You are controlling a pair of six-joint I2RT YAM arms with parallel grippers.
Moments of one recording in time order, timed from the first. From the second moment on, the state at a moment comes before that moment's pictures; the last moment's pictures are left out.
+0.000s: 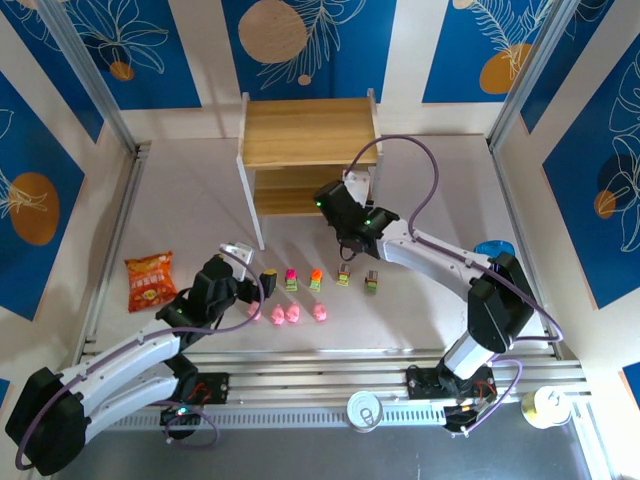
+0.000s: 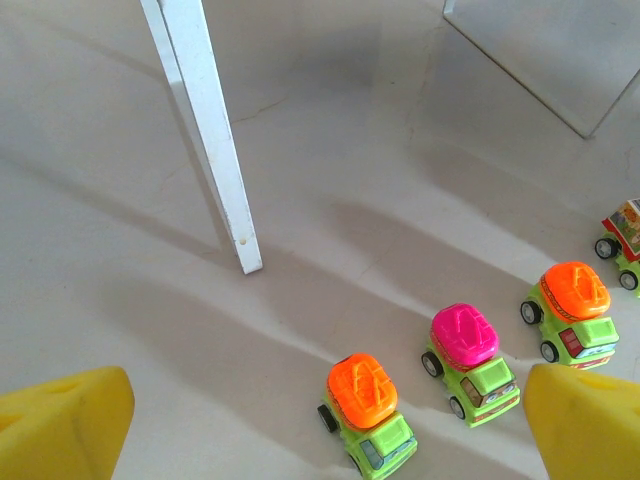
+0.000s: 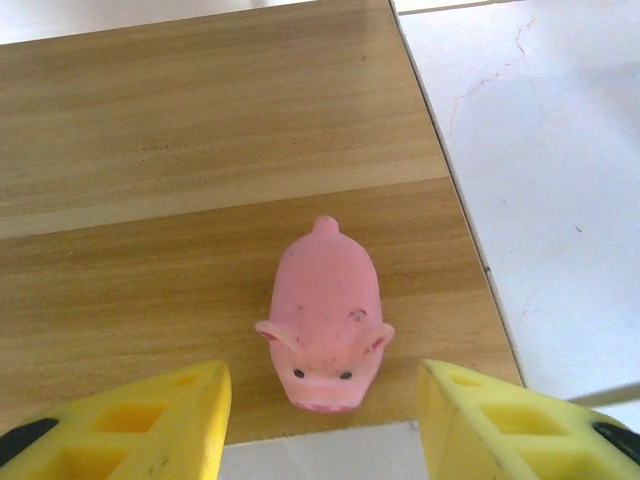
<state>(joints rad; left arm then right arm) -0.65 0.85 0.34 0.01 -0.19 -0.15 0.78 1.60 1.26 -0.49 0.68 0.67</state>
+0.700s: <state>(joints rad) -0.66 0.85 0.34 0.01 -0.20 -0.15 1.04 1.46 1.08 -0.62 0.72 0.85</state>
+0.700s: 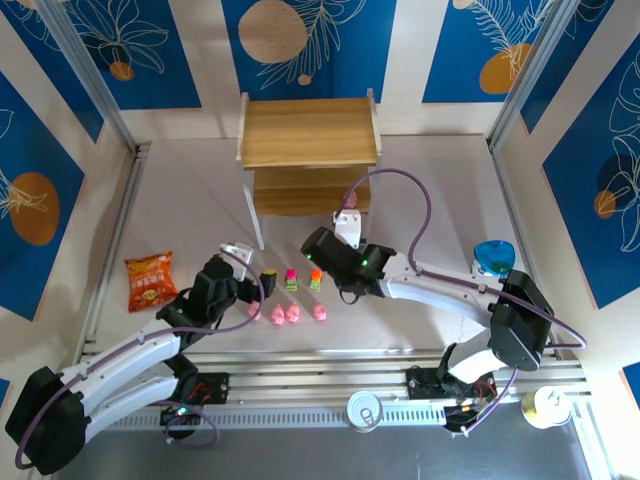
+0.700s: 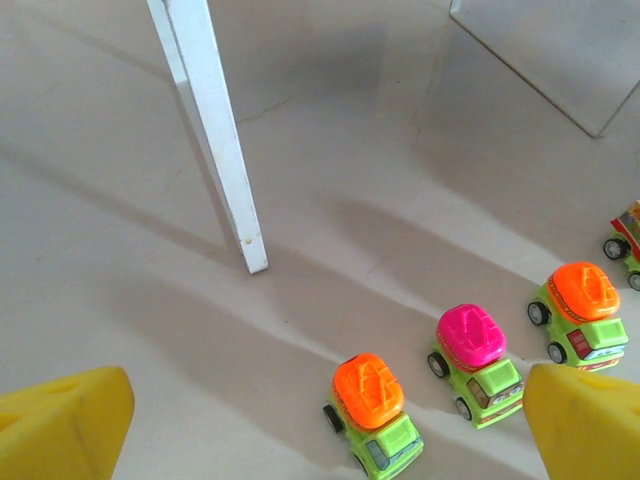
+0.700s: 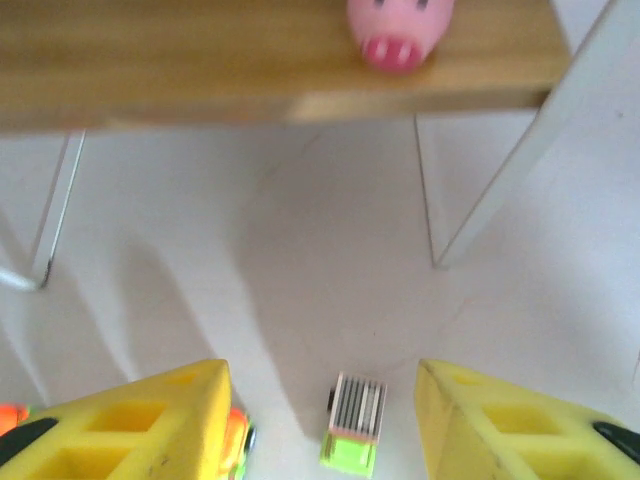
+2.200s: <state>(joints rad) -0.90 0.68 0.32 -0.15 -0.40 -0.21 1.37 1.67 0.90 -0.54 0.62 1.17</state>
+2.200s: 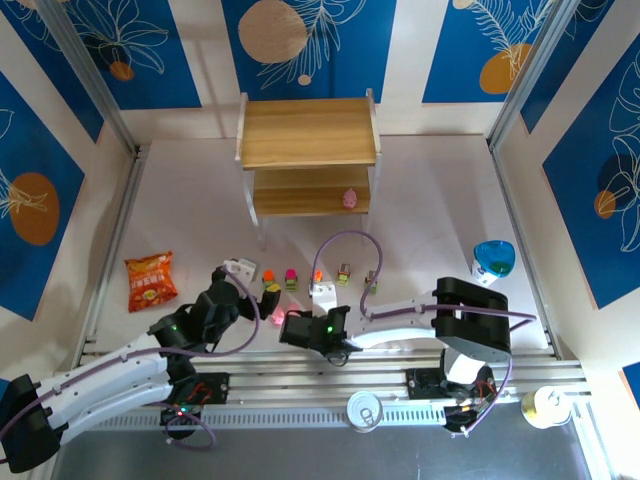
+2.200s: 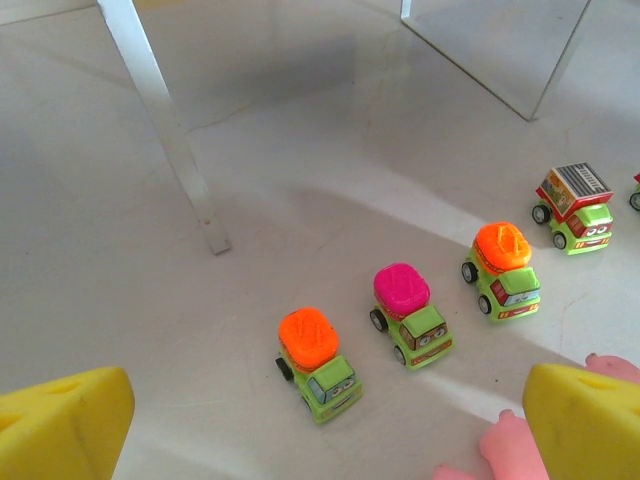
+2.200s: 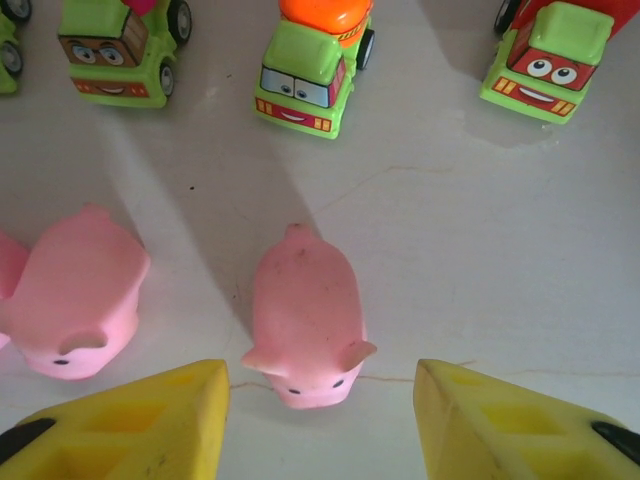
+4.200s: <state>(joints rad) -0.90 0.70 0.32 -0.13 -0.38 -0.21 1.36 1.65 0.89 -0.56 0.66 1.14</state>
